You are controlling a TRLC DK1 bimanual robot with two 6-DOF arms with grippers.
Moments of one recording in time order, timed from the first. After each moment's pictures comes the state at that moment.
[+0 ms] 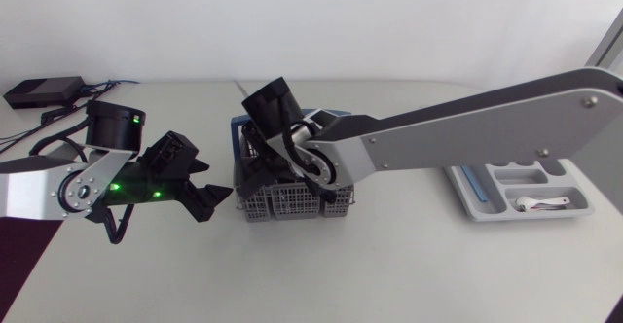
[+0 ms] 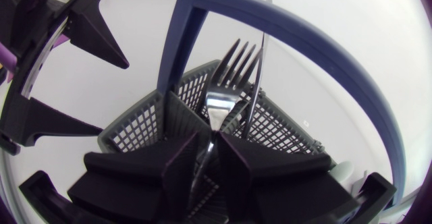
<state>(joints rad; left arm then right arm) -0.19 1.43 0.65 -0.02 0.30 0.50 0.86 1.97 1.30 -0.04 0.24 -0.12</state>
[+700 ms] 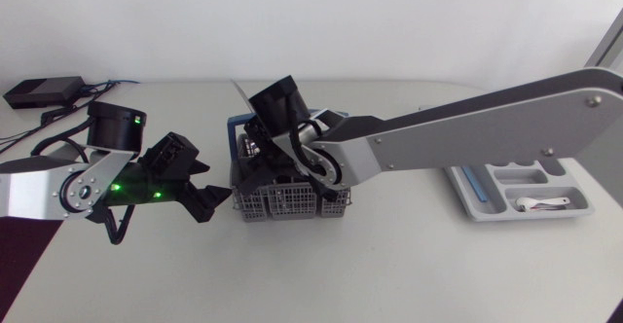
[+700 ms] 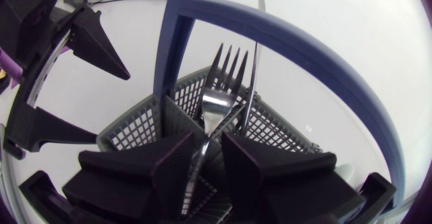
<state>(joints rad) -0.19 1.44 0.65 -0.02 0.30 0.50 0.84 1.96 1.27 0.02 0.21 -0.12</state>
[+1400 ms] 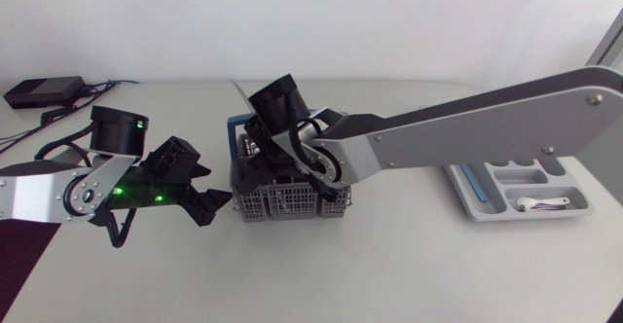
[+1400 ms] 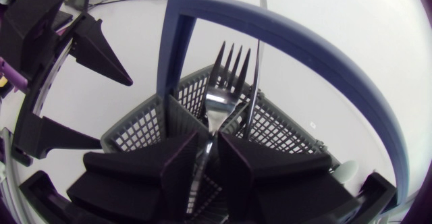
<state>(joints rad) -0.19 1.45 0.63 0.00 0.31 0.50 0.84 1.96 1.28 -0.01 0.18 -0.10</state>
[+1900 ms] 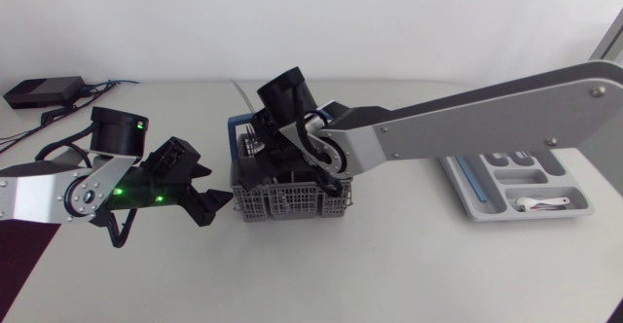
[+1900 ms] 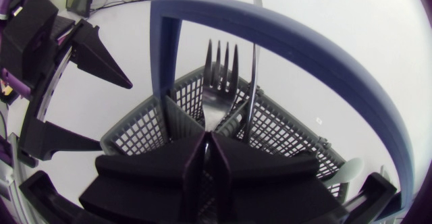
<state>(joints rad) -0.19 1.45 0.63 0.01 0.32 0.50 0.81 1.96 1.30 -0.04 0.11 -0.07</state>
